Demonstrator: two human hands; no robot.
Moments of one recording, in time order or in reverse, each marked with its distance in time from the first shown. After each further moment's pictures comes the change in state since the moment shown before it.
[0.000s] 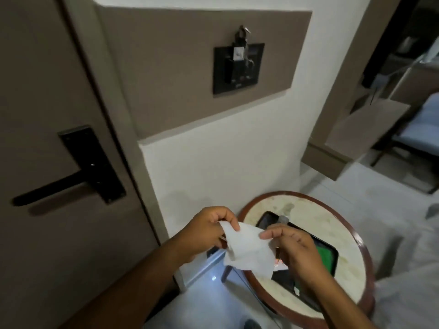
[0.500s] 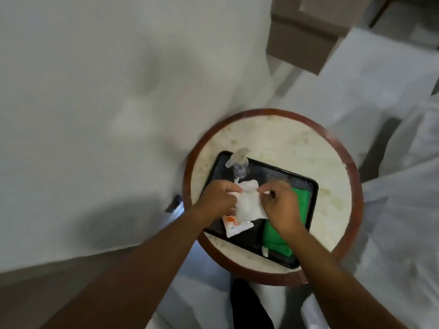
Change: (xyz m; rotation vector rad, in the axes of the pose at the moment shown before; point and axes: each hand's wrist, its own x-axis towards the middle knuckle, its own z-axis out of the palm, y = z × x) left_hand 0.308 -0.143 0.192 0.222 -0.133 -0.478; right_hand 0.173 0.242 -0.168 -0.525 0.361 0.211
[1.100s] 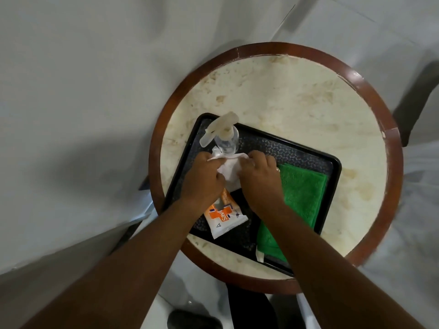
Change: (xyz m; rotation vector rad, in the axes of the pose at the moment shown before) left_hand 0.127 -0.074 0.043 0.527 0.225 0.169; right_hand 0.070 0.101 0.096 -0.582 -0.232 -0.176
